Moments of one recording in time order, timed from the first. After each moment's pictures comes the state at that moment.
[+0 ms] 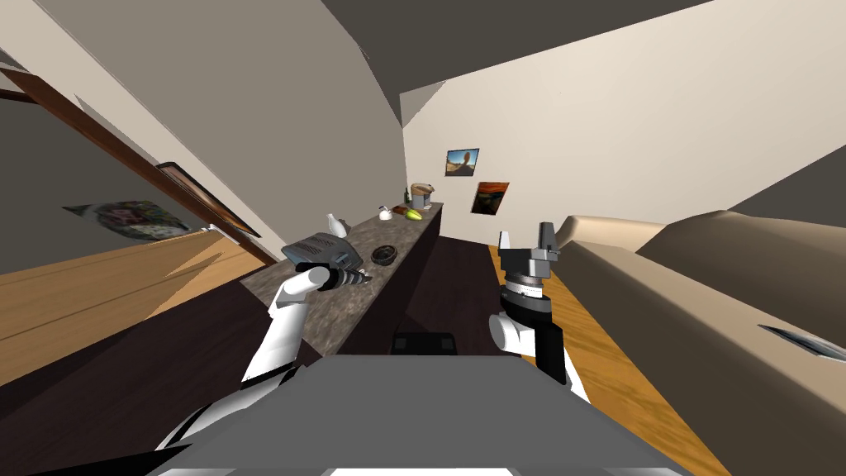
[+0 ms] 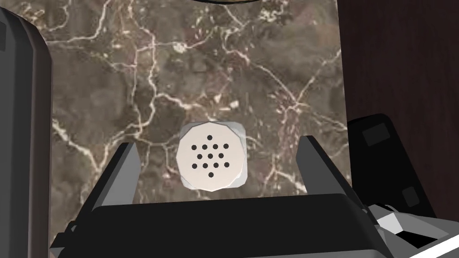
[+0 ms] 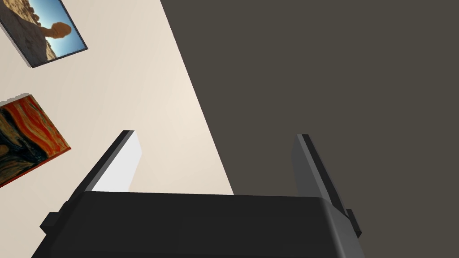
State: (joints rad) left arm -0.09 0.40 0.40 -1.68 0.74 1.34 0.92; right arm 0.48 0.02 0.02 -2.38 -0.03 -0.48 -0.12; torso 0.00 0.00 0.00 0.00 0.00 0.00
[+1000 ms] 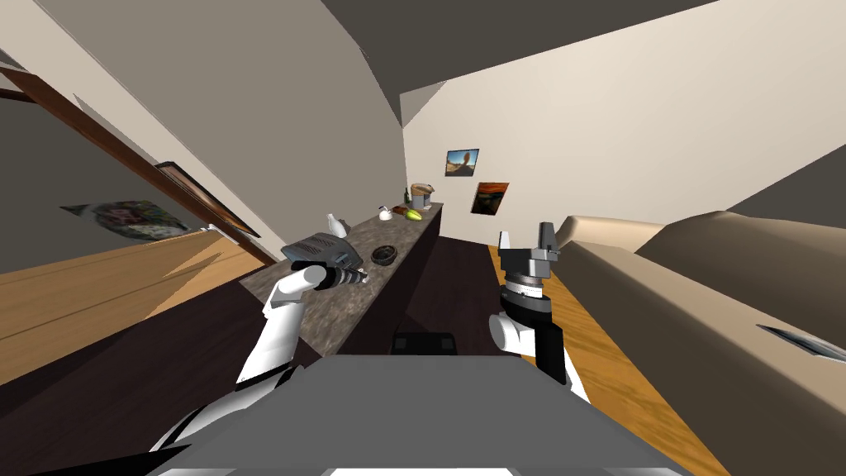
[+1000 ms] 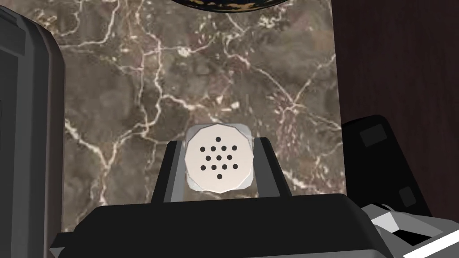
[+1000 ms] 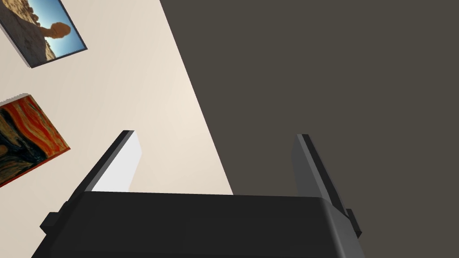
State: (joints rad) left arm -0.09 0.41 0.42 -1.72 0.76 1.37 0.94; right arm 0.48 0.02 0.02 -2.38 -0.03 -0.48 -0.12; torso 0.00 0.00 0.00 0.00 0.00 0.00
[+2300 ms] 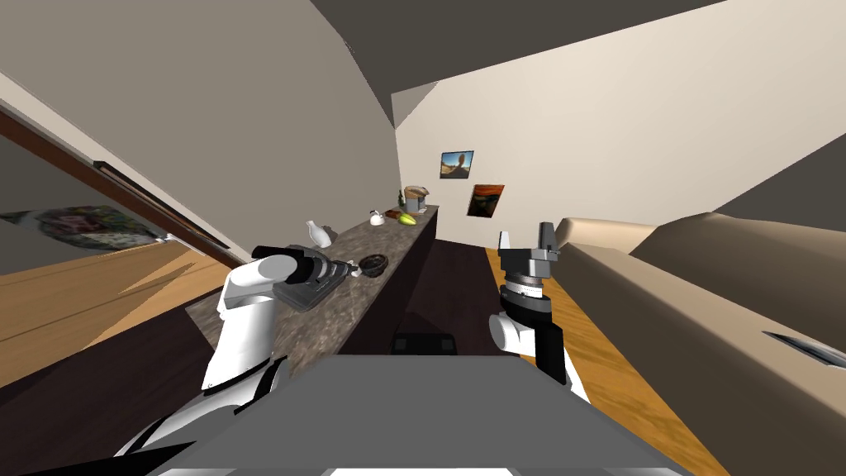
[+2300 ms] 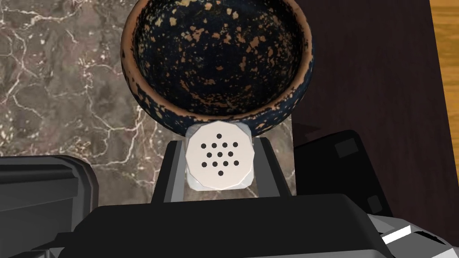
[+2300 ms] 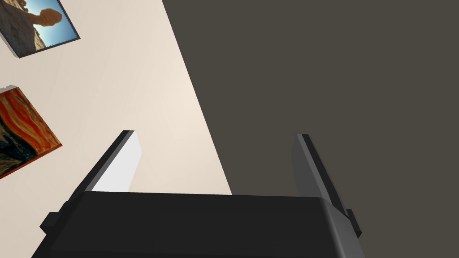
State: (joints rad) left arm -0.11 0.50 0.54 -1.94 0.88 1.62 1.15; right arm 0.48 0.02 0.02 -2.38 -0.03 -0.48 -0.12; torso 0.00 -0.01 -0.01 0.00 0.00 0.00
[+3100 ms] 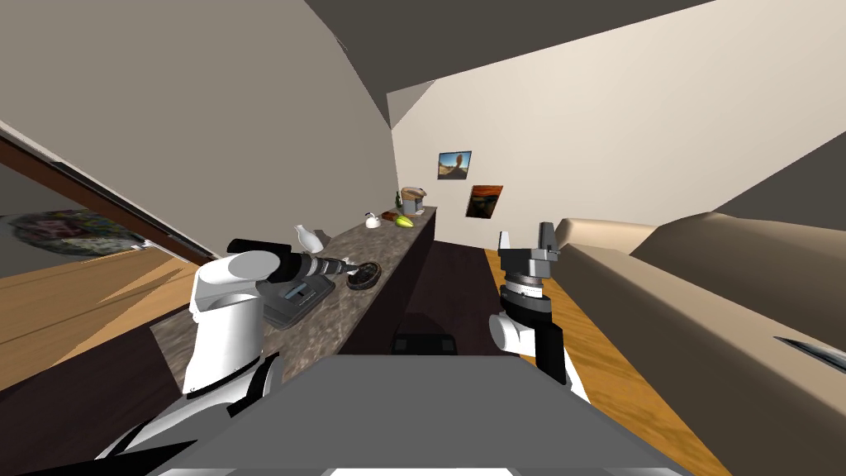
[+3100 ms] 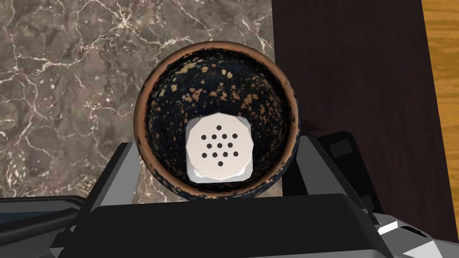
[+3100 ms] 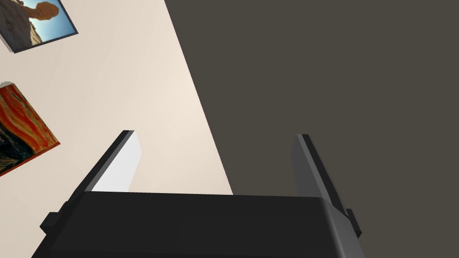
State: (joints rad) left arm -0.12 0.54 0.59 -2.03 0.93 1.72 1.24; right arm 0.48 0.02 0.02 -2.38 -0.03 -0.48 -0.12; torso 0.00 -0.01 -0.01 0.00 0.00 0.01
